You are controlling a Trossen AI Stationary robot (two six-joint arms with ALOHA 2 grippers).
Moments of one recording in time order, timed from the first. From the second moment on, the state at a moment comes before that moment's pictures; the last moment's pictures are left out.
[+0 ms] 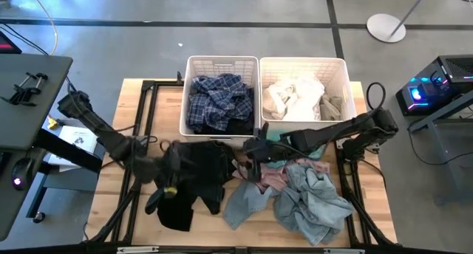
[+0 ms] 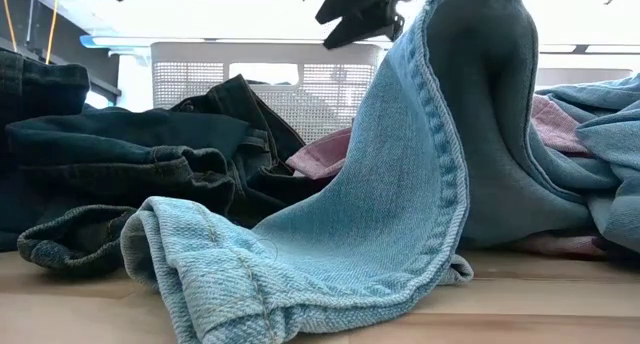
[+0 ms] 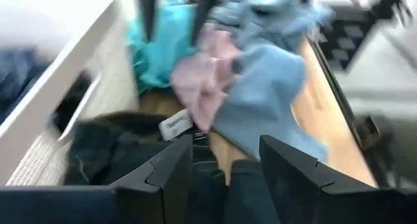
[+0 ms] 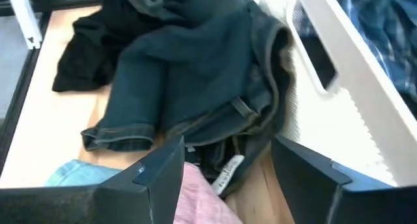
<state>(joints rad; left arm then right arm) -0.67 1.03 0.81 -0.39 -0.59 -0.36 0.23 1.64 1.32 -0.40 0.24 0.26</state>
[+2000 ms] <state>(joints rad) -0.90 1.25 1.02 -0.72 -0.68 -0.54 0.55 1.72 1.32 -0.18 0.54 0.22</state>
